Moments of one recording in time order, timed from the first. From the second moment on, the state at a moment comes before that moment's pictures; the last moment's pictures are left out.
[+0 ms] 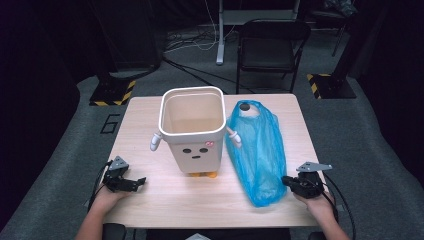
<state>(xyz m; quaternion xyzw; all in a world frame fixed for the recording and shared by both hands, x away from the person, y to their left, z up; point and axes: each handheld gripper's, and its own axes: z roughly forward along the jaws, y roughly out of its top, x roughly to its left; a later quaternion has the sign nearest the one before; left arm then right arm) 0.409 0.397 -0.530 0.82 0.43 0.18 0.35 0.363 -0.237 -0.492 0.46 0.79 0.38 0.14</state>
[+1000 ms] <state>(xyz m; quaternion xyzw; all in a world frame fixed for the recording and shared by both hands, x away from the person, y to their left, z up) 0.408 0.397 -0.531 0.82 0.43 0.18 0.35 0.436 -0.199 -0.516 0.48 0.79 0.32 0.19</state>
